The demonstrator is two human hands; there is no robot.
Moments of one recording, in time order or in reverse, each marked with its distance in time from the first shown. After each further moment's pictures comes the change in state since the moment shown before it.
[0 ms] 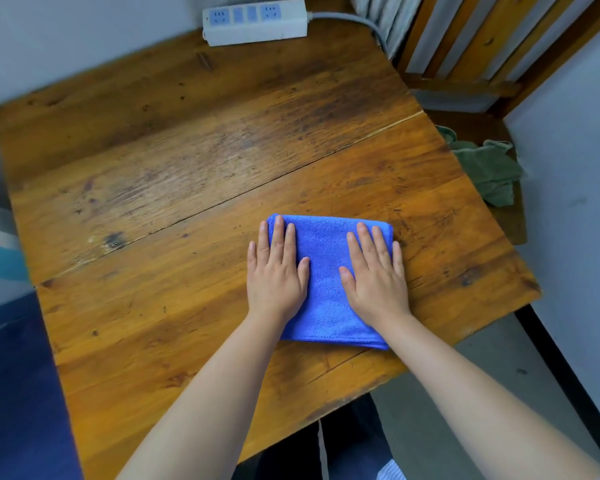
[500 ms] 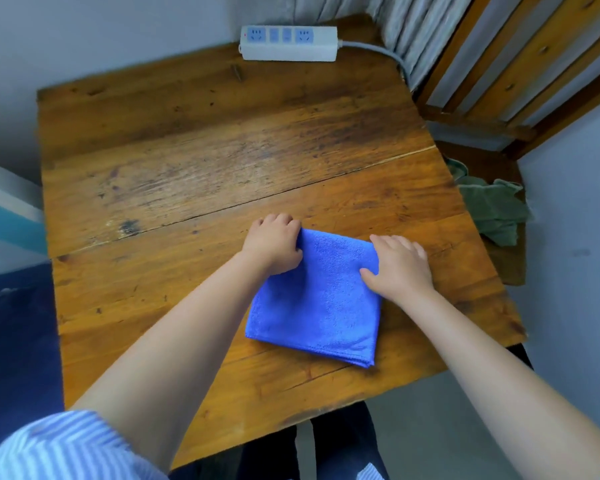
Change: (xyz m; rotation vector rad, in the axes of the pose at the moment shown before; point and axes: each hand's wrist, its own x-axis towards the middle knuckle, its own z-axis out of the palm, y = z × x) left_hand 0.059 0.007 -0.062 0.146 -0.225 0.072; right_hand 0.054 0.040 -0.045 -0.066 -0.248 0.009
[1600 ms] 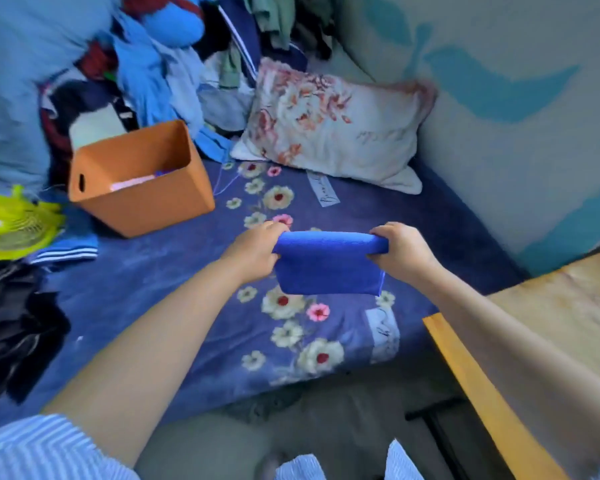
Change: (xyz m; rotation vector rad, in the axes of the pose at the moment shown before) left_hand -0.682 -0.042 0.111 -0.593 0.605 -1.431; right_hand -0.377 -0.428 0.029 -0.080 -0.343 -1.590
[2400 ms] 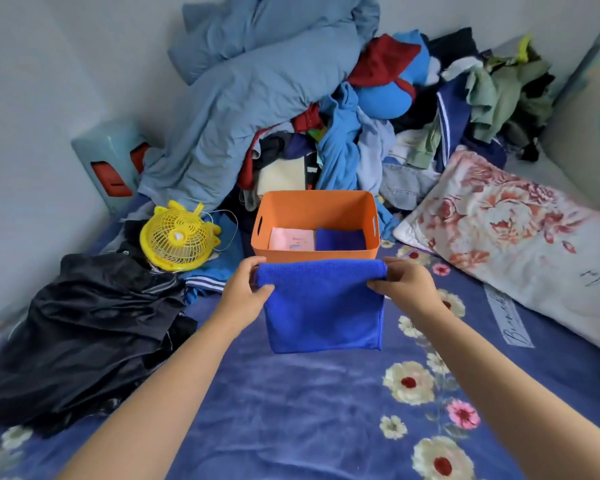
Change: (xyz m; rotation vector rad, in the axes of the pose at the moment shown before) left_hand -0.047 -0.353 -0.130 -0.732 0.603 -0.588; right_hand 0.224 -0.330 0.153 0.546 -0.161 -0.155
